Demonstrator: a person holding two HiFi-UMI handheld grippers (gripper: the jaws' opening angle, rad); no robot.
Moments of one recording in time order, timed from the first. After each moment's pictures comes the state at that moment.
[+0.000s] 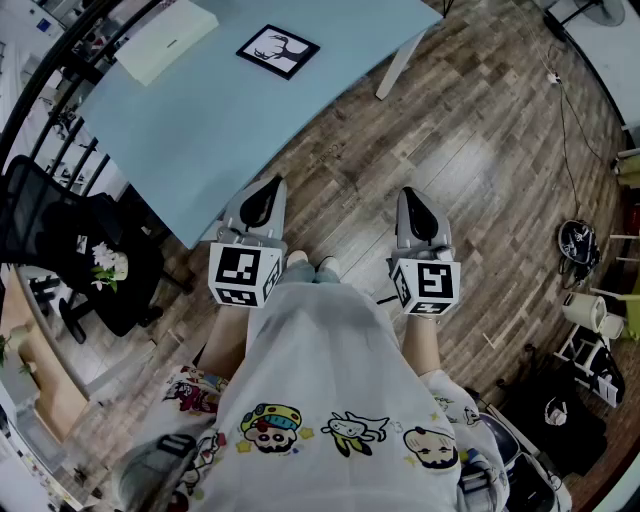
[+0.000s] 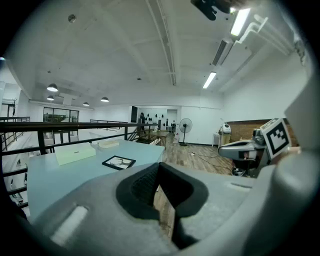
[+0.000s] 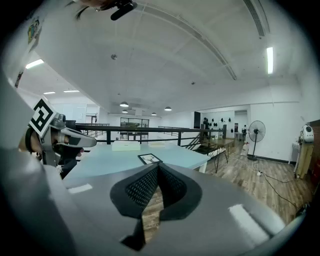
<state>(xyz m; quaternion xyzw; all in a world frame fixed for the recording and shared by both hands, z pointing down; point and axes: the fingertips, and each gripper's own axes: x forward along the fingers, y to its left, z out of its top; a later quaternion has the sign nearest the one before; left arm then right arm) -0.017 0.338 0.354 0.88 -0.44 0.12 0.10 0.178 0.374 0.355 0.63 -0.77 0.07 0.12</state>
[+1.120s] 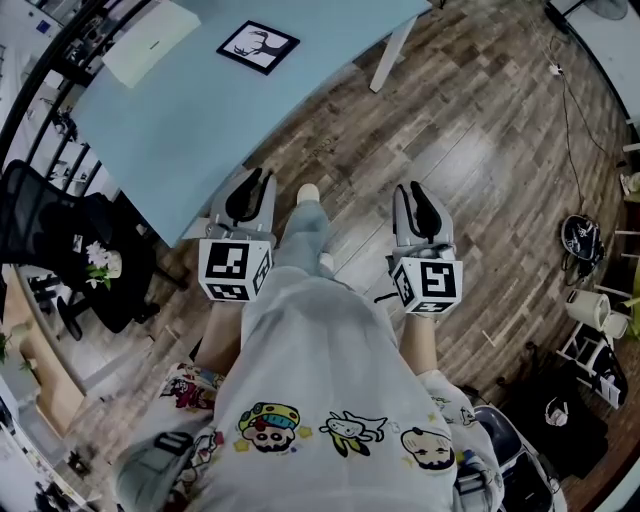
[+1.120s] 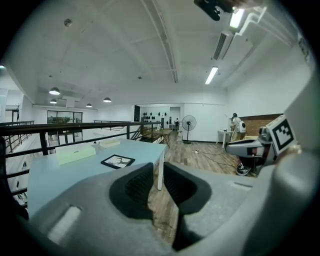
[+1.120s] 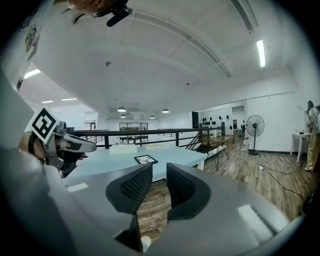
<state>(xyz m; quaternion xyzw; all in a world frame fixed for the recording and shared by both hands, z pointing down) 0.021 0.339 0.369 0.87 -0.46 0.14 0.09 0.235 0.385 0.368 0.63 -0.77 0.08 0.08</state>
